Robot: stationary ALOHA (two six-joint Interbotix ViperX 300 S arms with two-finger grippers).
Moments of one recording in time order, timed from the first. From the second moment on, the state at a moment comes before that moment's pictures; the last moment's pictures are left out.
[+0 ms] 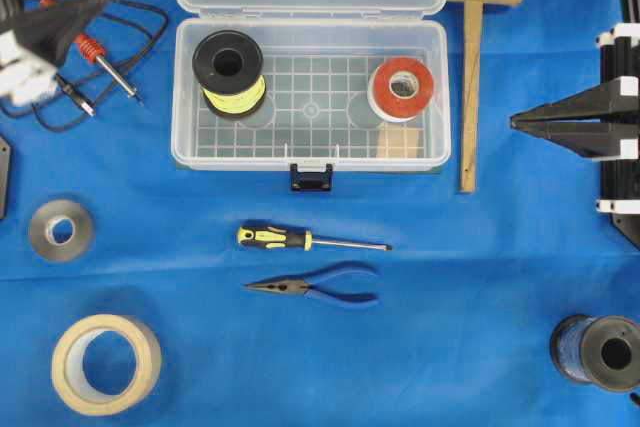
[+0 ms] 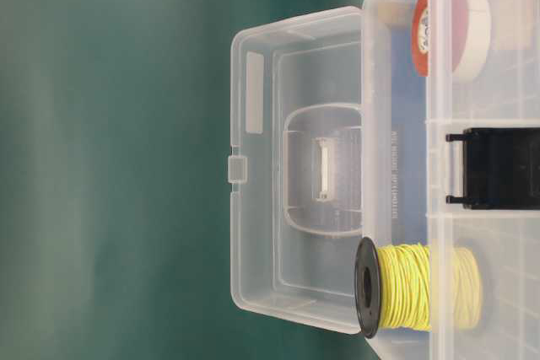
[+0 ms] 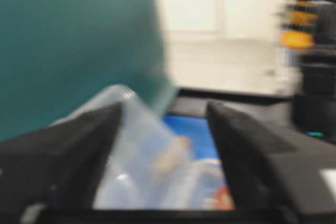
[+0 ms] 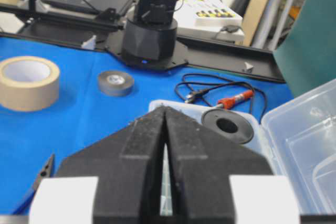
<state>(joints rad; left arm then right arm) 0.39 -0.82 1.10 -0.04 -0.48 0.10 -0.02 -0.95 1.17 0.00 -0.24 0.00</state>
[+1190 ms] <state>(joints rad) 0.71 0.04 0.30 -0.04 0.26 0.22 -0.02 -0.91 1.17 0.00 -0.19 0.00</state>
